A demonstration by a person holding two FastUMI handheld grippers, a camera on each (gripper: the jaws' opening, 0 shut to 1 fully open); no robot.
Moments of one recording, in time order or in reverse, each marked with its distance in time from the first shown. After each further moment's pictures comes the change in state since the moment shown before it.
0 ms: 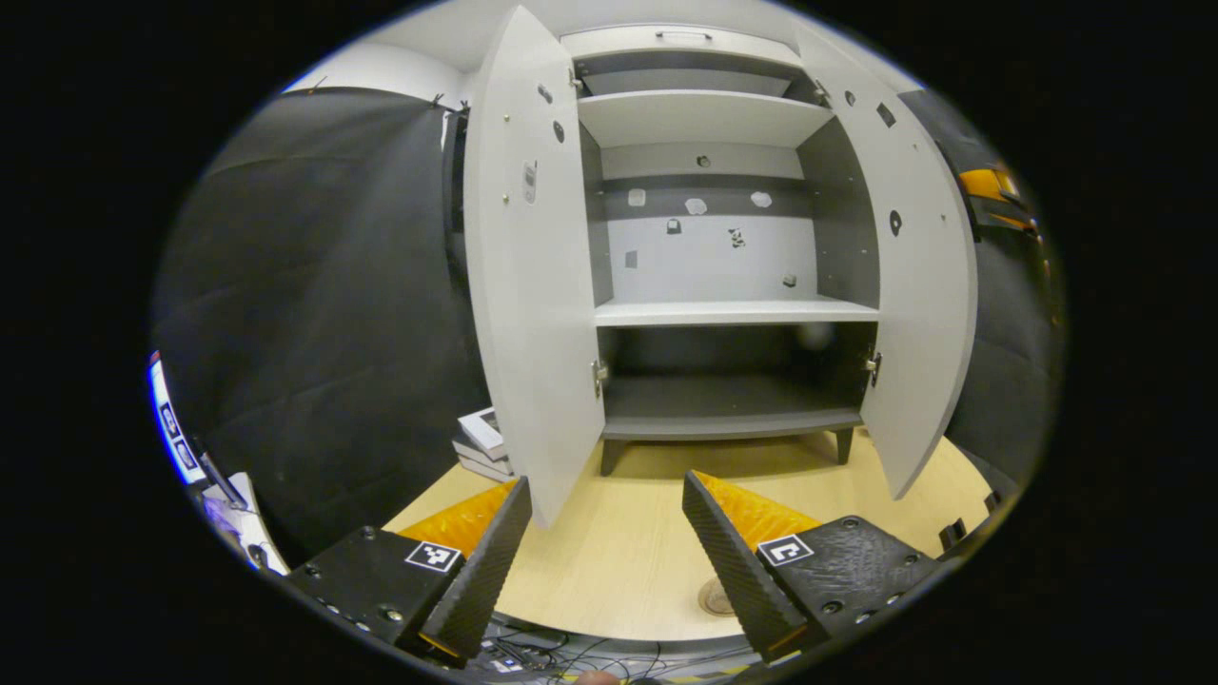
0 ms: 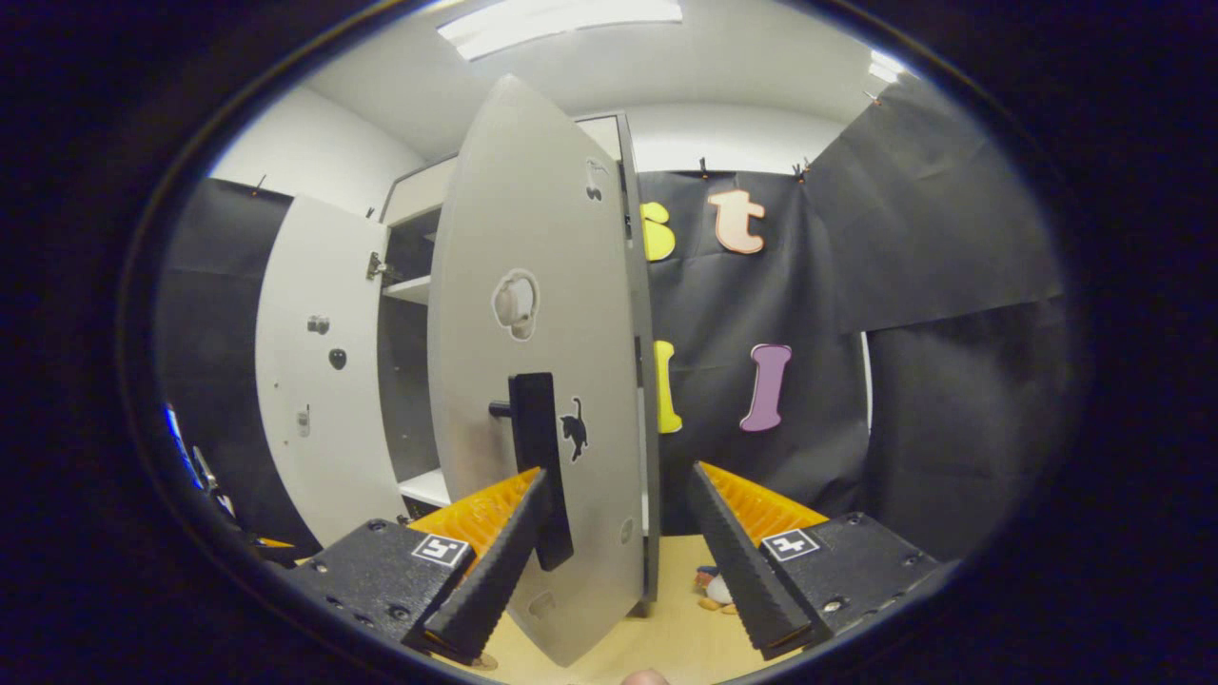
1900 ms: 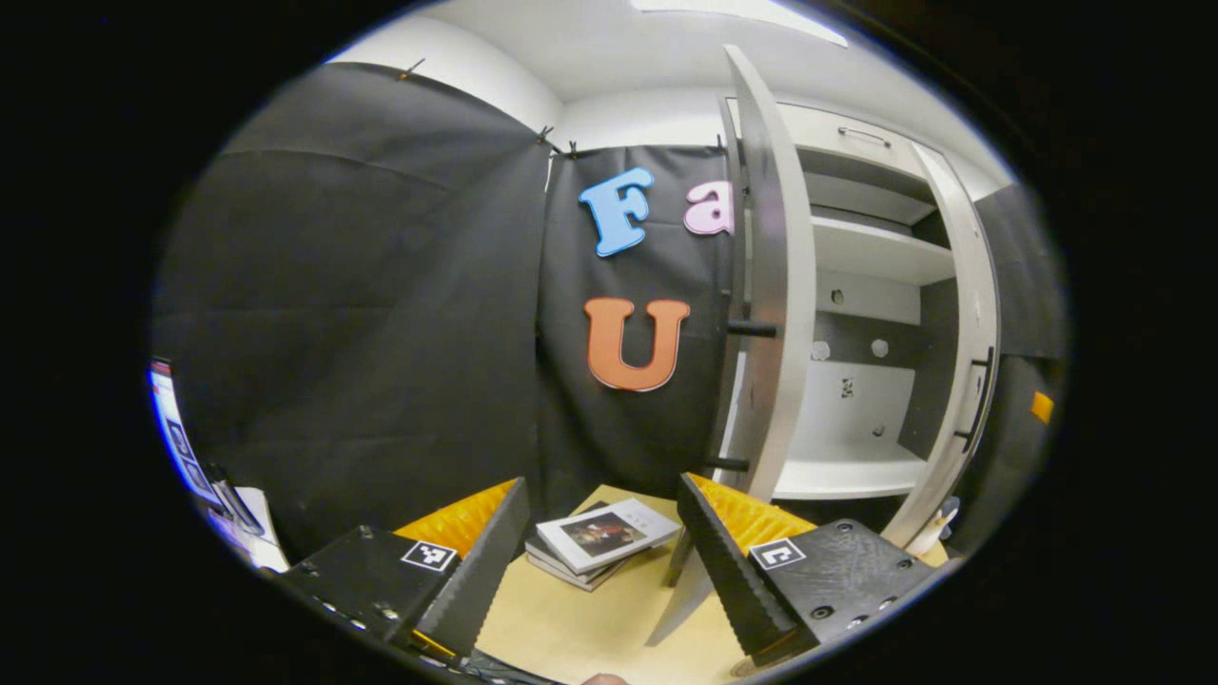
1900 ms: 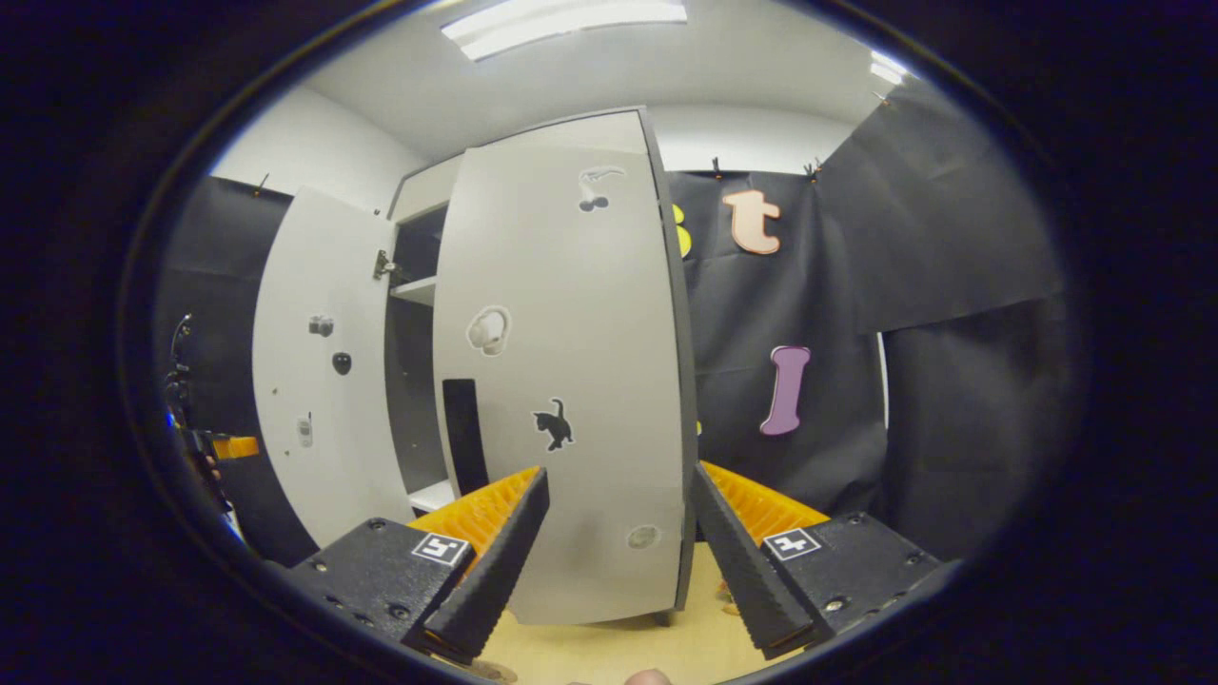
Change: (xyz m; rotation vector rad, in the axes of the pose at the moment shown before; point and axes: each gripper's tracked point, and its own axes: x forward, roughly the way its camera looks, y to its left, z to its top) left arm 0.039 0.178 0.194 -0.184 -0.209 0.118; right arm 0.025 0.025 0.001 -0.002 -0.020 -0.013
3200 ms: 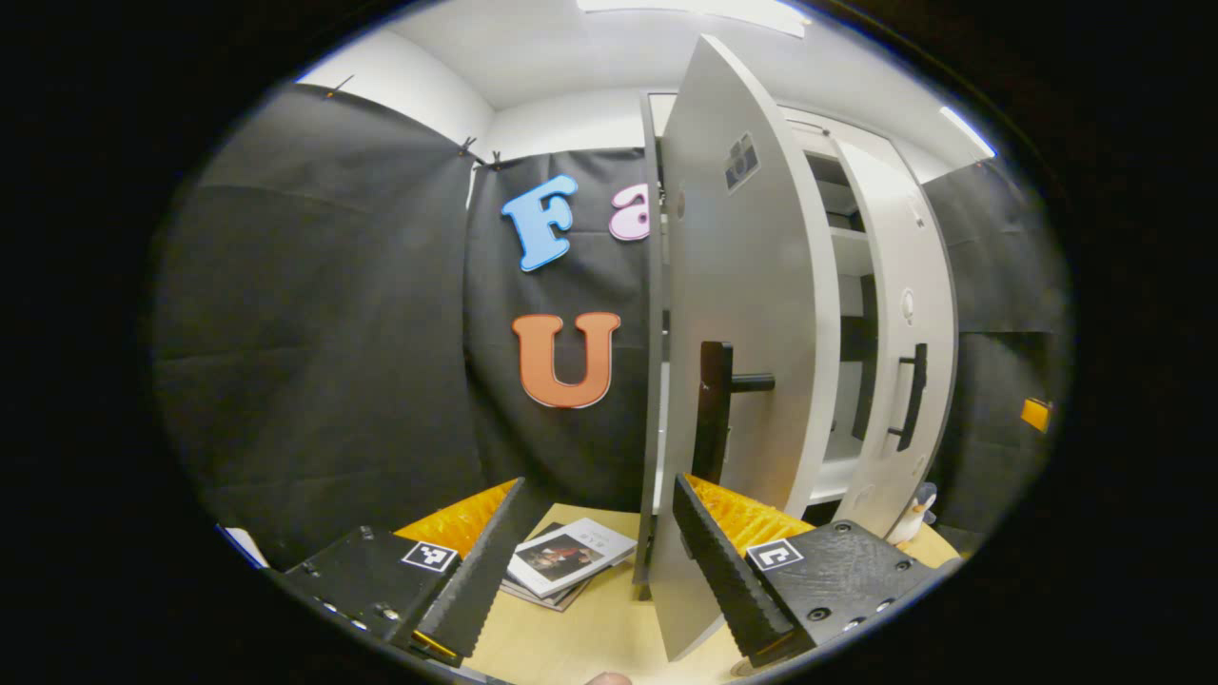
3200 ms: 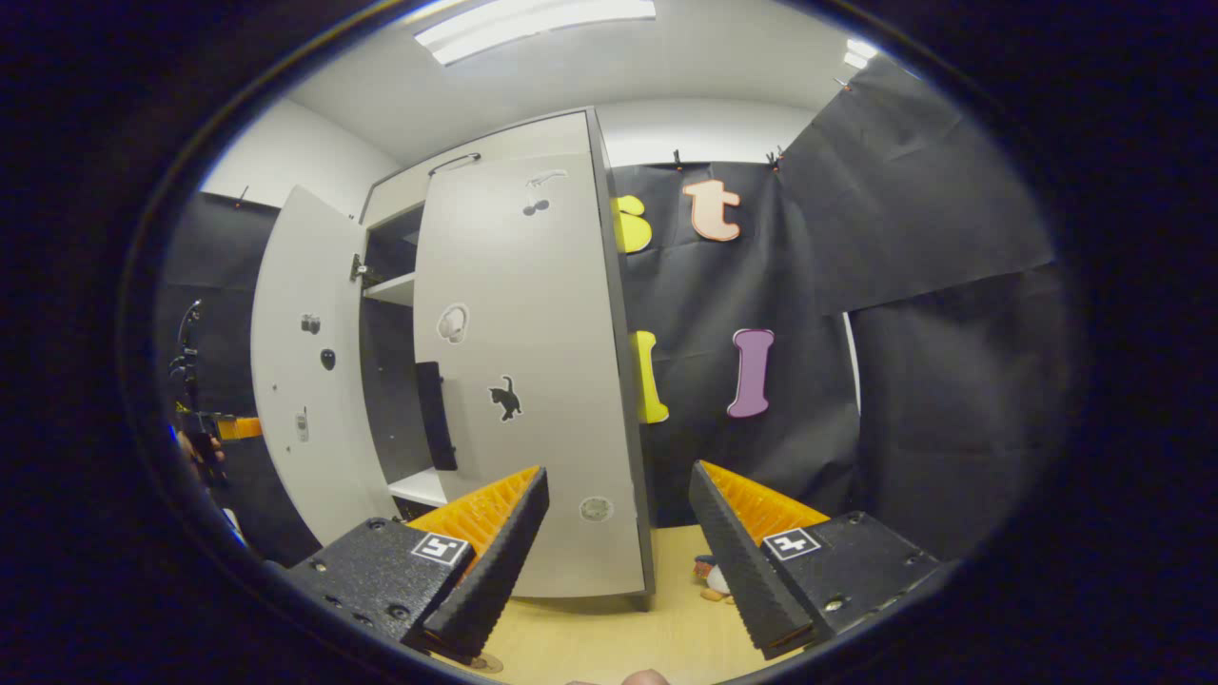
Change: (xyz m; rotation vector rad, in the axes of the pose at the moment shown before) left arm 0.016 -0.076 0.018 0.092 -0.019 -0.208; right arm -0.031 -0.044 -0.022 0.044 0.018 -0.042
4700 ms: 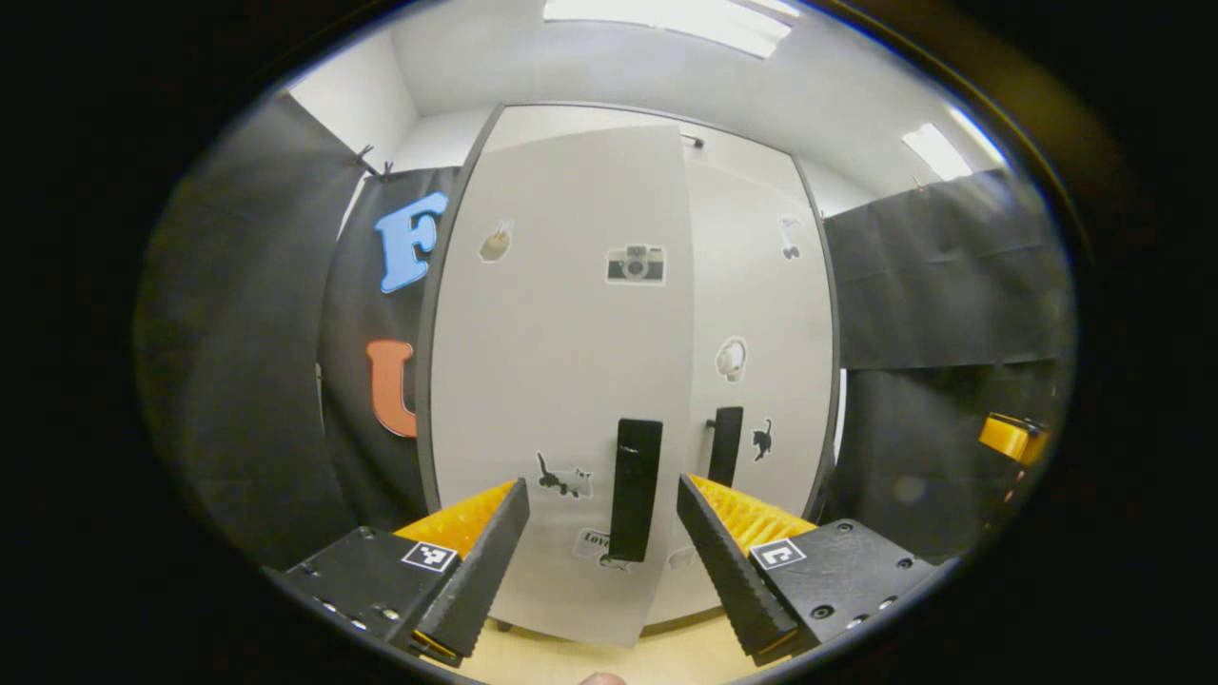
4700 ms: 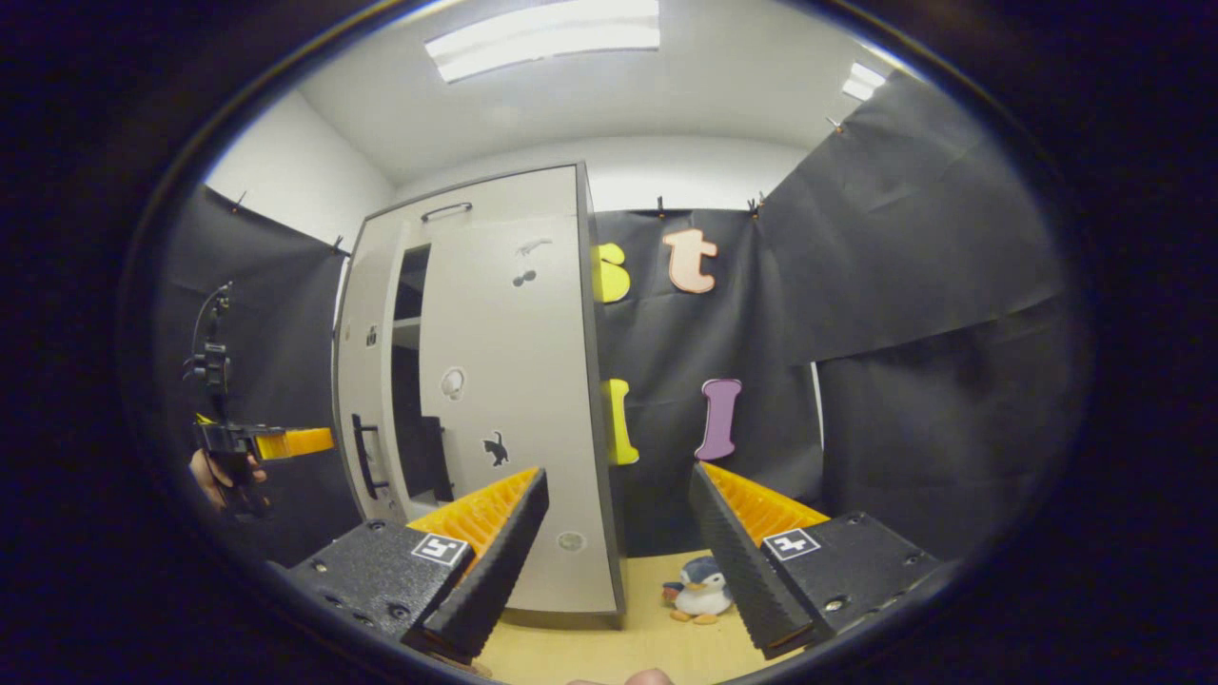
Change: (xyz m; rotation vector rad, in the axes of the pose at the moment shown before) left arm 0.013 -0.170 0.055 -0.052 -0.109 -0.282; right arm -0.038 -0.002 0.072 -0.043 -0.128 -0.083
